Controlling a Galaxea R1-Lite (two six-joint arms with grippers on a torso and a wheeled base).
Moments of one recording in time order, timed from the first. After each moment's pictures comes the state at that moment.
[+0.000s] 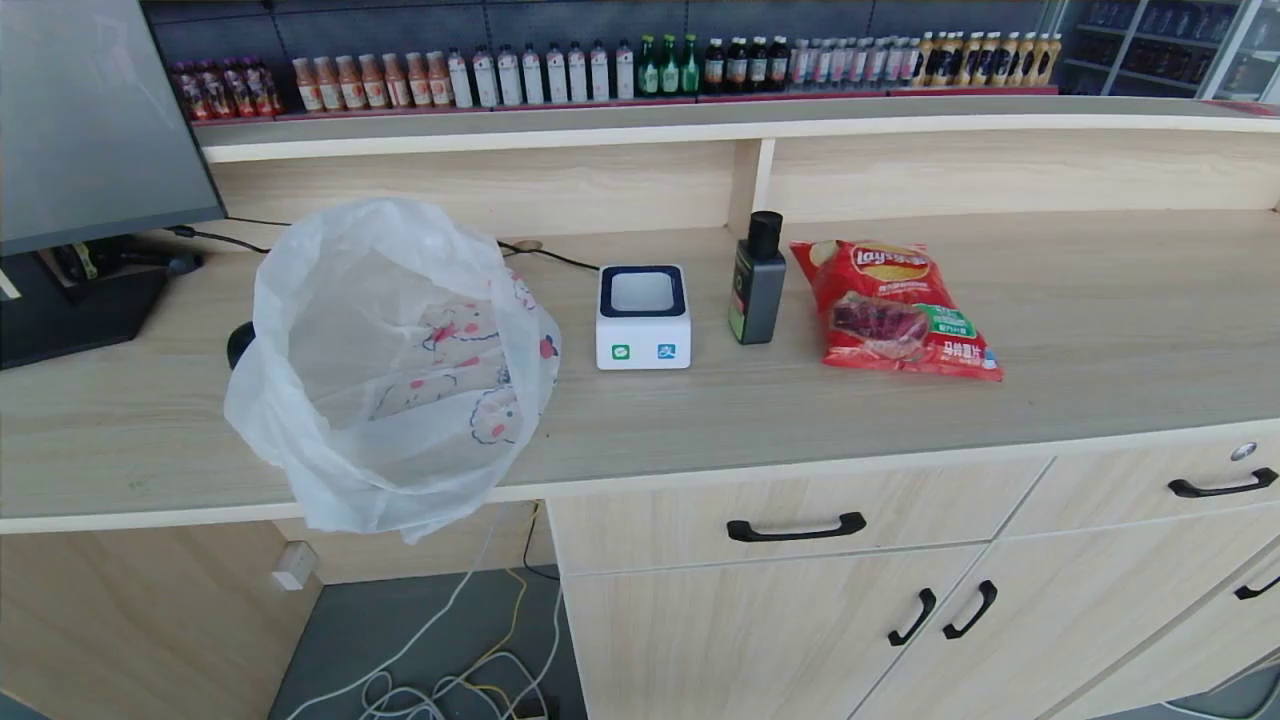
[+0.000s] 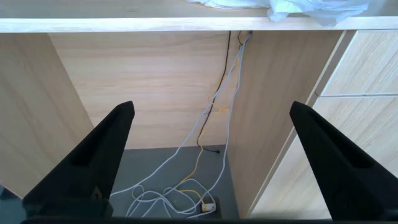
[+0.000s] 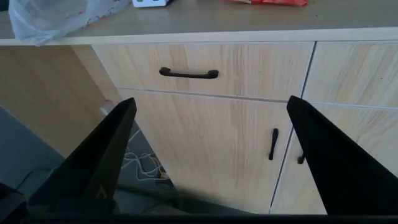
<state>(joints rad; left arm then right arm) 0.00 0.00 0.00 -0.02 -0.01 0.05 0.06 0.22 -0.21 -0.03 0.32 0.09</state>
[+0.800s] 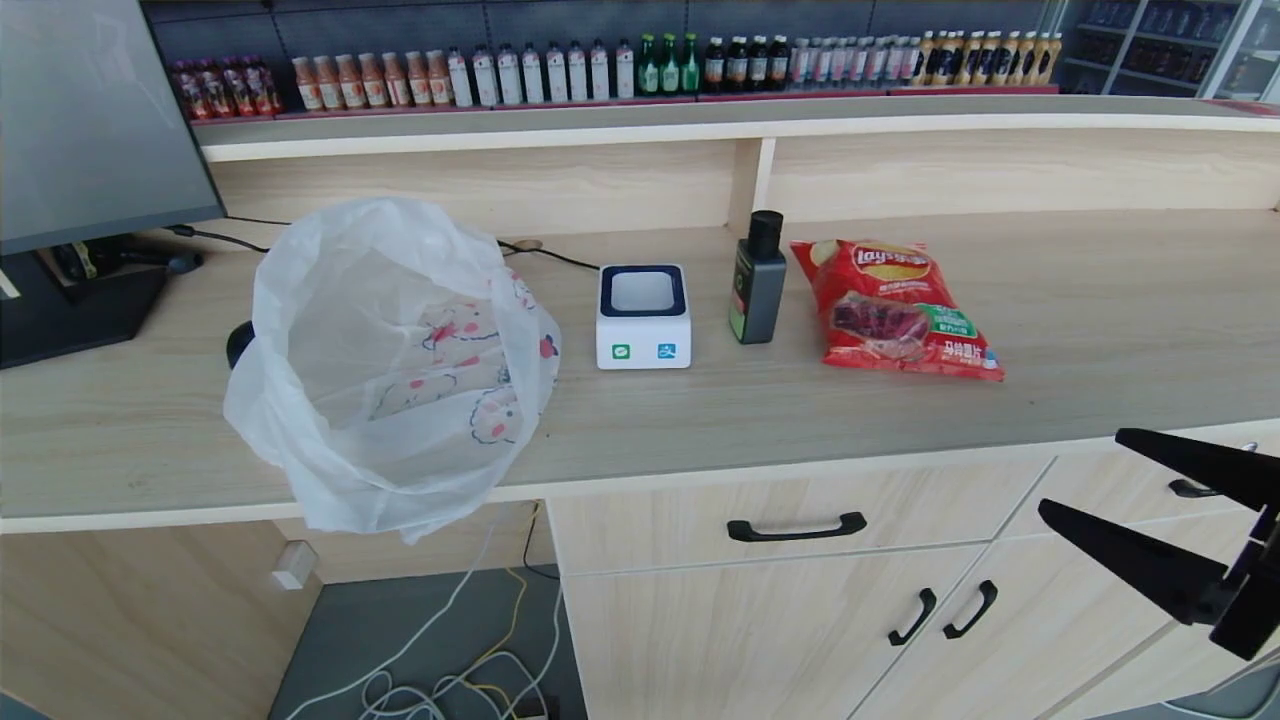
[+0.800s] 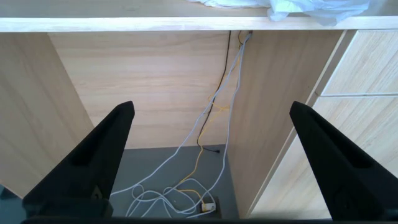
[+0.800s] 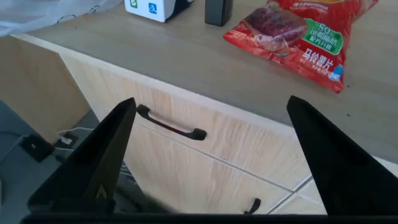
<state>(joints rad) 0.00 0.00 0.00 -0.02 -0.01 0.05 0.20 1.07 -0.35 -0.66 0.31 -0.14</state>
